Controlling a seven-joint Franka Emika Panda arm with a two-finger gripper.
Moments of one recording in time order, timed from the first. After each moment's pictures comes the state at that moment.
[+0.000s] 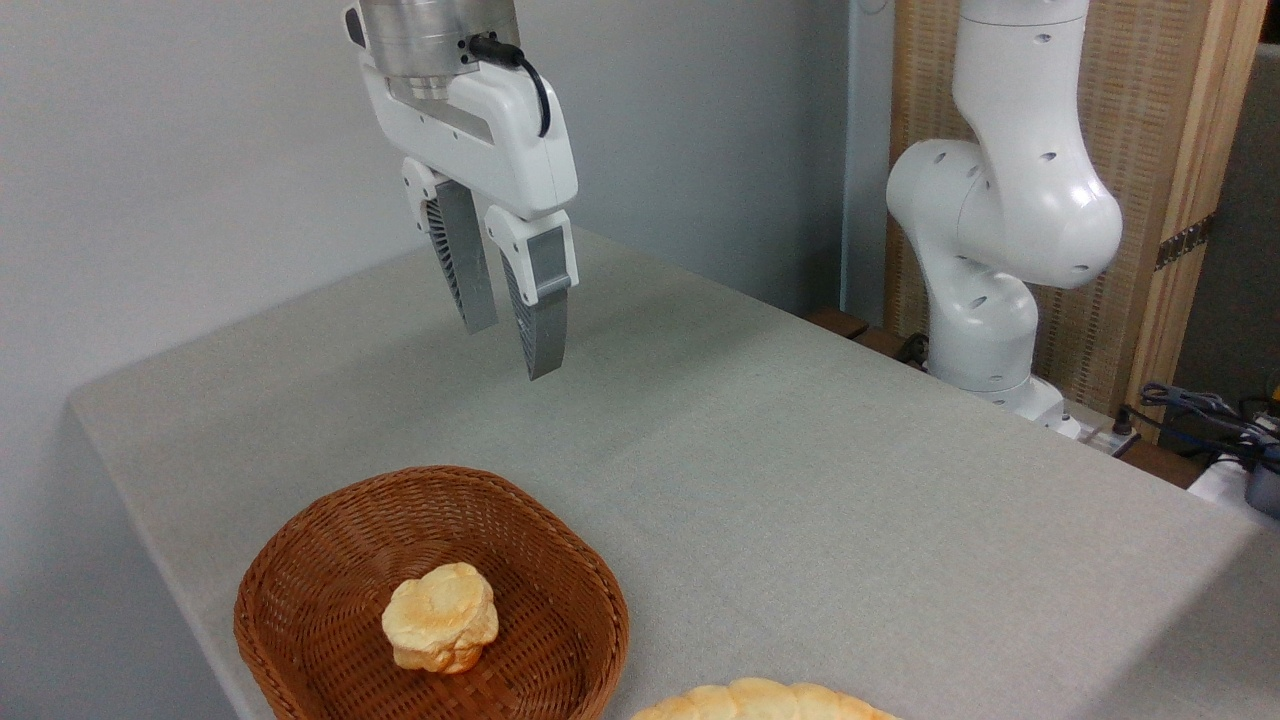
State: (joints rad) arm -0.12 -0.03 0.05 -1.63 -0.03 1.62 0.75
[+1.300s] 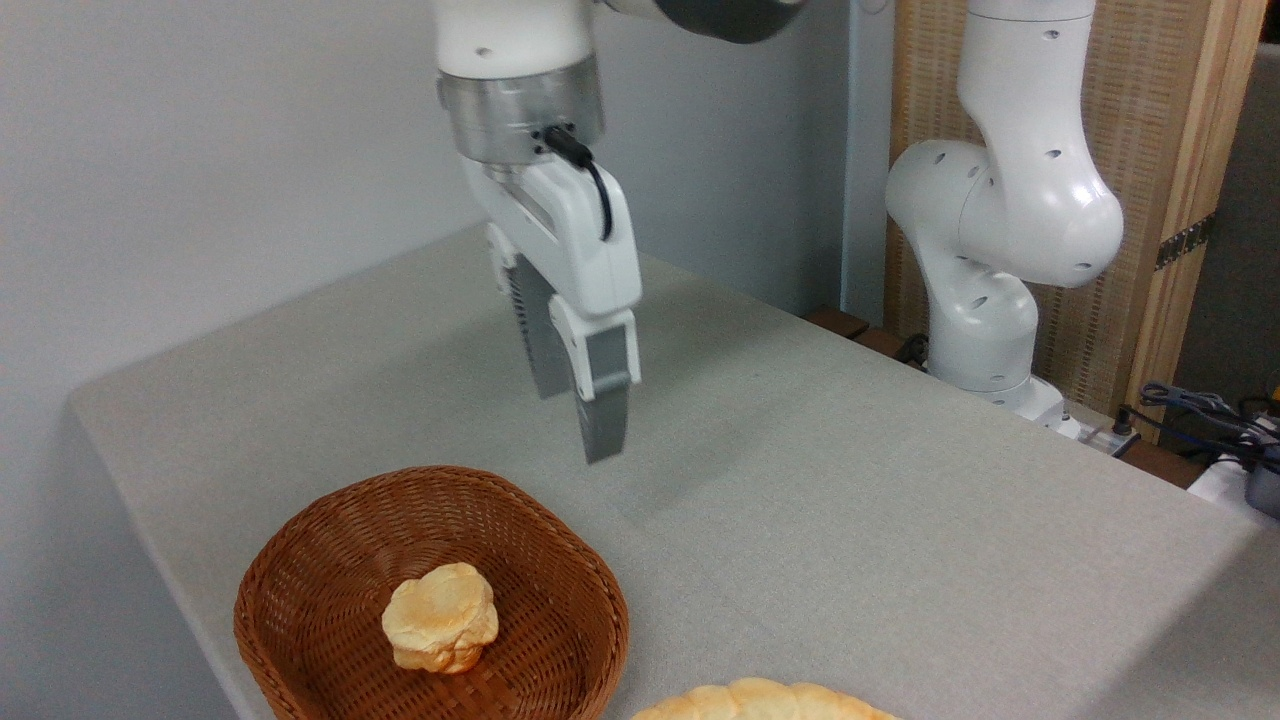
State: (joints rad) arm -0.09 -0.09 0.15 -1.80 -0.03 1.74 1.11
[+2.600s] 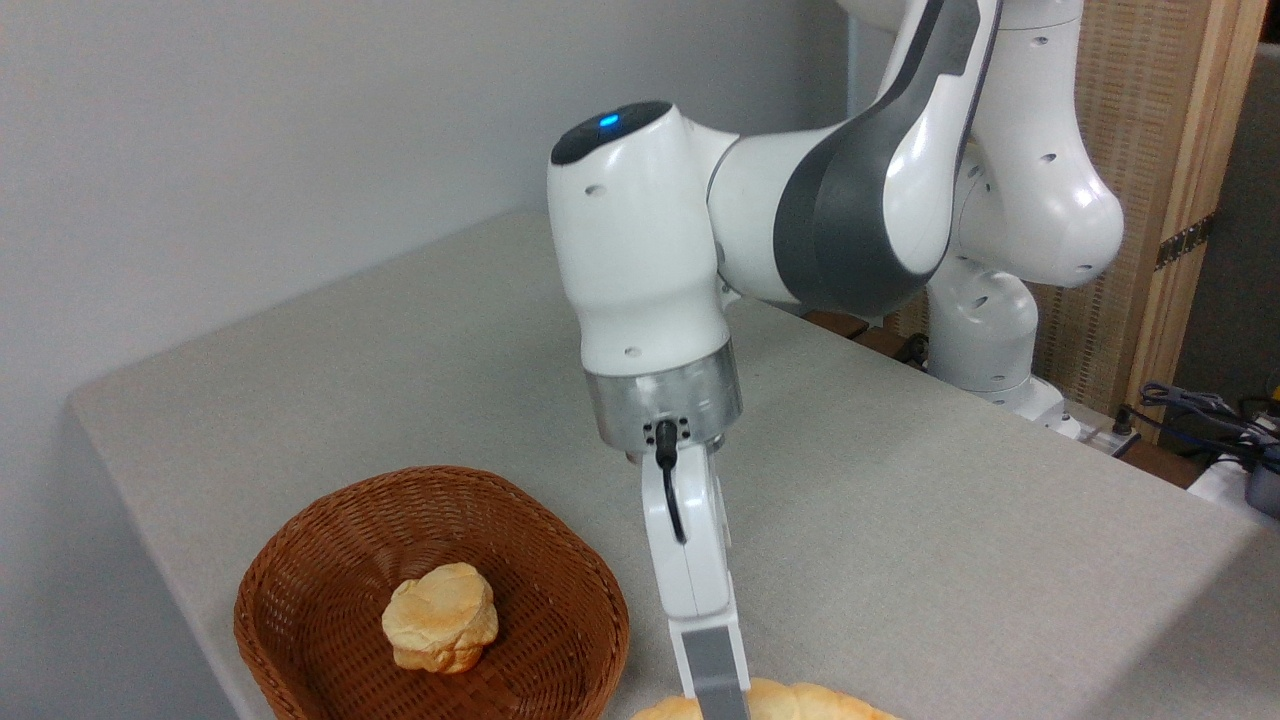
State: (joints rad) arm -0.09 0.01 0.32 -2.10 0.27 2.24 1.53
